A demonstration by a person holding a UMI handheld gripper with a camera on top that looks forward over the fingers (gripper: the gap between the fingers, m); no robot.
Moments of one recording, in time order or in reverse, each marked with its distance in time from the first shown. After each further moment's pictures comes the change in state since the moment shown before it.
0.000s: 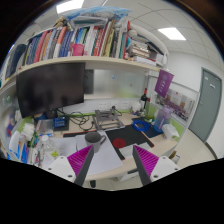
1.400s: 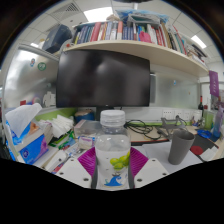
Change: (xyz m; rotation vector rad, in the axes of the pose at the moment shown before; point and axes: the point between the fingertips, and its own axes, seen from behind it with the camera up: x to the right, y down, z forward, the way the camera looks) arm -0.312 0.078 0.144 0.326 -0.439 -0.071
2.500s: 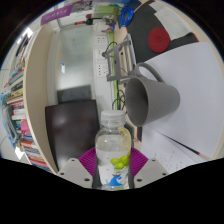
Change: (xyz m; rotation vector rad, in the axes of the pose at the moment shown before) arm 0.111 -0.071 0.026 -0.177 -0.069 1.697
